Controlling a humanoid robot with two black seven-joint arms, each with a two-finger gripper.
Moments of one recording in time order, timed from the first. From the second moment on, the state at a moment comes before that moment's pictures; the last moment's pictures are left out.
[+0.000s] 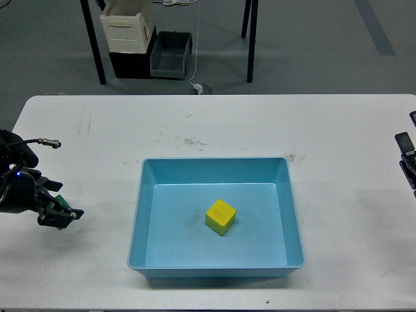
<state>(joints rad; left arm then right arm) -0.73 1.02 -0.34 -1.36 2.12 -0.49 -0.49 -0.11 -0.34 1.43 1.49 -1.27 0.03 0.49</state>
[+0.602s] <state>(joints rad) -0.73 0.99 -0.32 -1.29 2.14 -0.49 -0.49 -0.14 -0.33 1.43 1.49 -1.27 0.01 0.49</state>
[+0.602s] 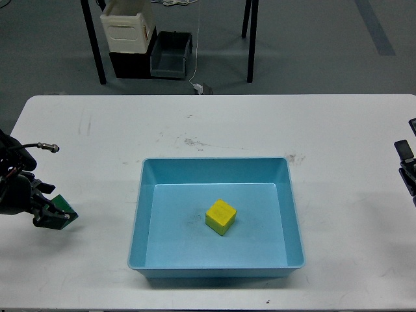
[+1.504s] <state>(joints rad) -0.73 0.96 -0.26 -1.22 2.13 -0.46 -0.49 -0.14 -0.33 1.43 1.49 -1.27 0.00 0.49</state>
